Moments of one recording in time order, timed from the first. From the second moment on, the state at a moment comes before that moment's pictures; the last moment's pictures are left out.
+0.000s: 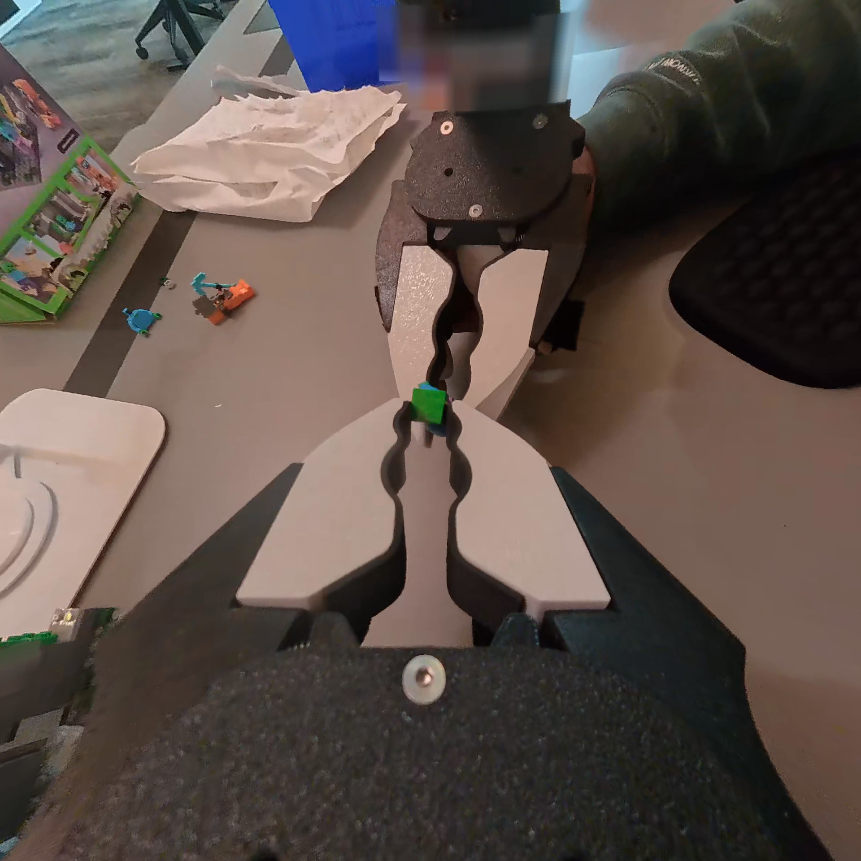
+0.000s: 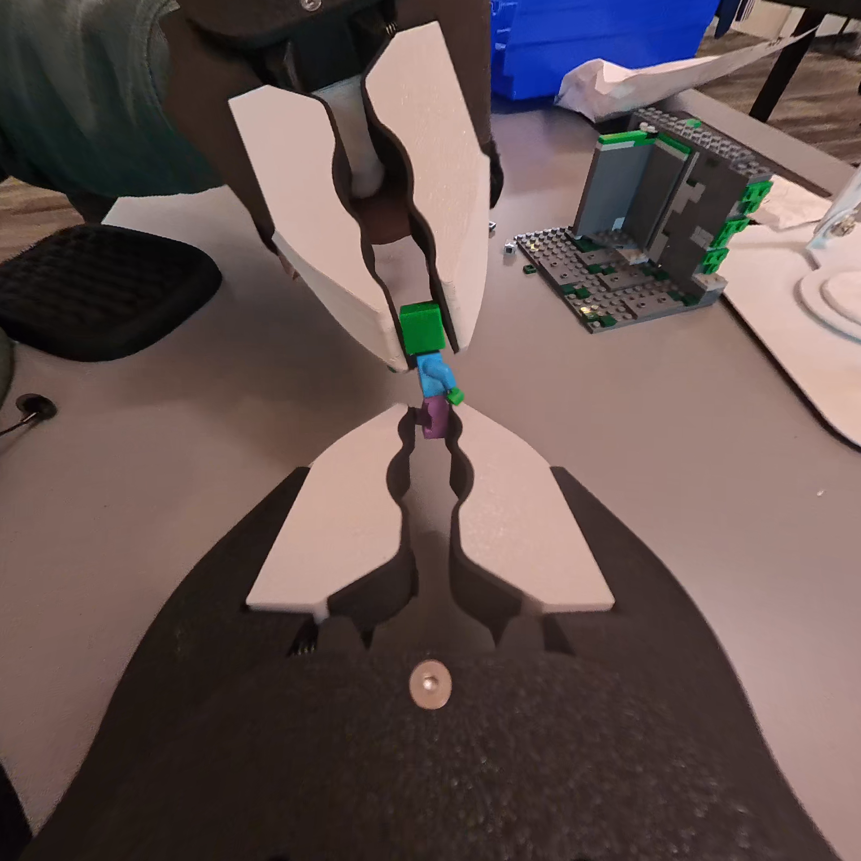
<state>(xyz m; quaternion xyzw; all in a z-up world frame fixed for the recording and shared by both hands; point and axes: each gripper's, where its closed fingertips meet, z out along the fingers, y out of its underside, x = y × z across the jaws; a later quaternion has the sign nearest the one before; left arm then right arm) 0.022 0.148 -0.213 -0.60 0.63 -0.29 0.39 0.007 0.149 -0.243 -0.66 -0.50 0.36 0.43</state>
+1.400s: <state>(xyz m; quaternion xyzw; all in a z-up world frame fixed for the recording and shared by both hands) 0.016 0.130 -0.206 -0.57 0.69 -0.27 0.35 0.006 0.133 -0.233 -0.60 -0.54 0.37 0.46</state>
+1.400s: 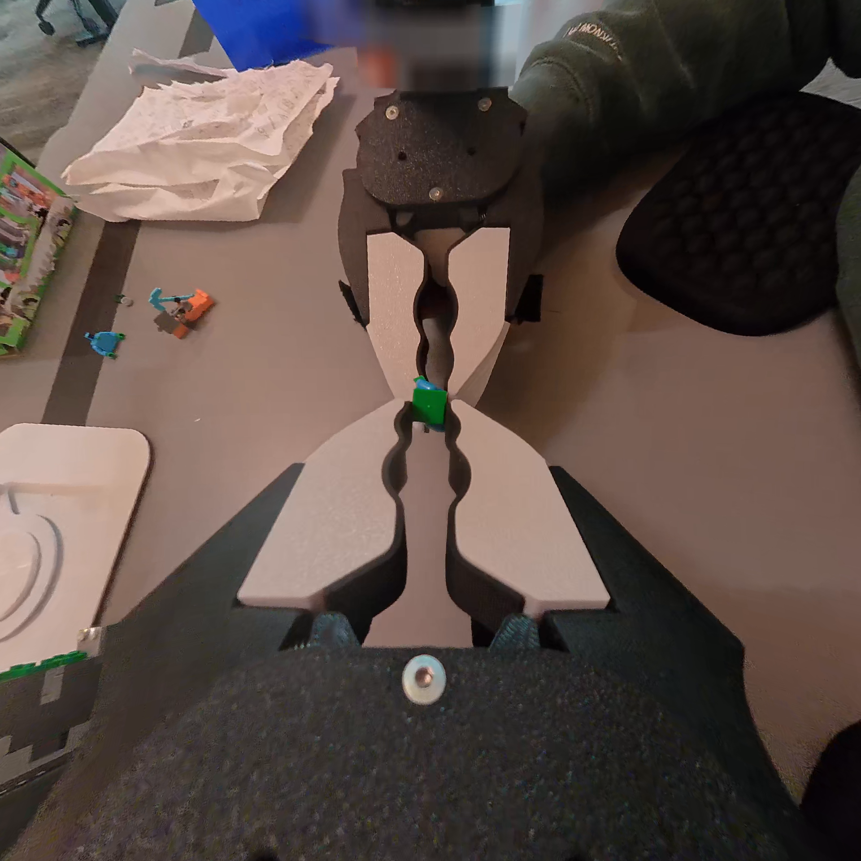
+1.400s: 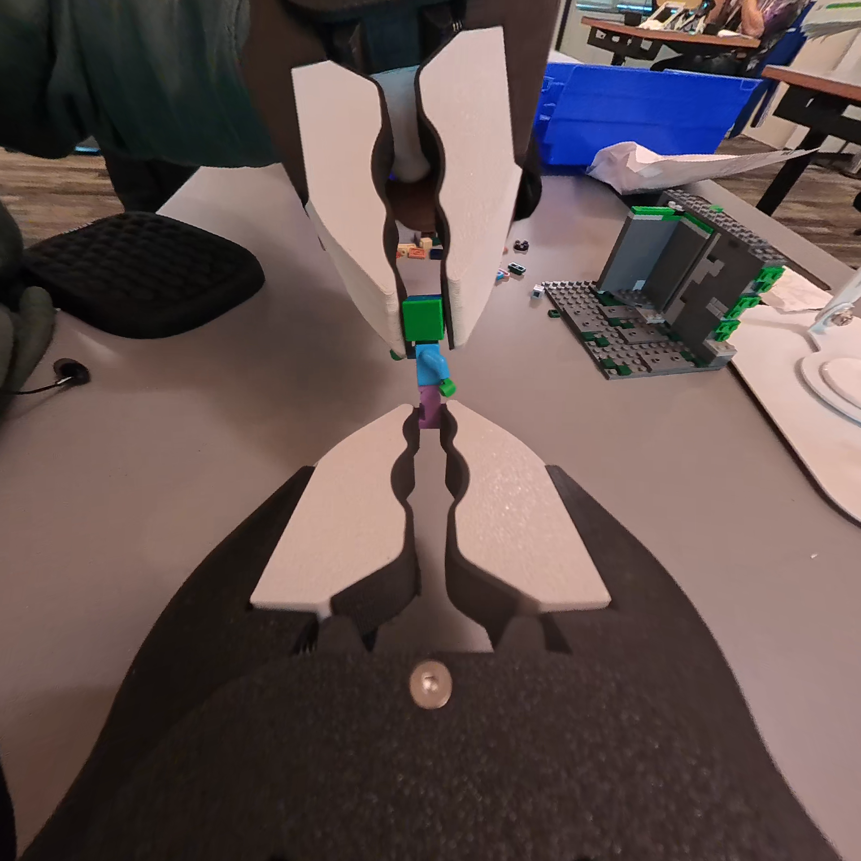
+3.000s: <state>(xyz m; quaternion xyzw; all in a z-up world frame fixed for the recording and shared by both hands) -0.016 0.174 -0.244 -0.64 0.69 -0.19 0.27 0.027 0.132 -0.277 -0.65 -0.60 0.31 0.36</state>
